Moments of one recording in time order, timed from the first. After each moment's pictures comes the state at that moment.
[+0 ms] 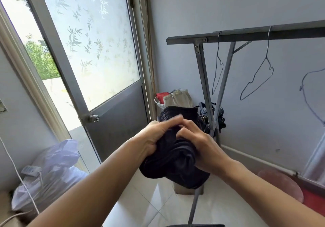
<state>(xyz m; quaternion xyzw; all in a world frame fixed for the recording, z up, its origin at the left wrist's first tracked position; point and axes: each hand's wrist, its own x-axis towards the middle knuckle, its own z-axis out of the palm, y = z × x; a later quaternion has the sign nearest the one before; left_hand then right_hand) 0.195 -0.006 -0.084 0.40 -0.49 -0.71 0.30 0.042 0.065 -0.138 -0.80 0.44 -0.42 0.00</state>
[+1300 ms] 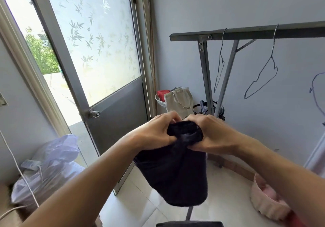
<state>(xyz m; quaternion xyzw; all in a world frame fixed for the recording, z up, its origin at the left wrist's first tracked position) 0.221 -0.002 -0.072 0.29 -0.91 -0.25 0.17 0.027 0.069 -0.082 -0.81 0.52 -0.25 0.05</state>
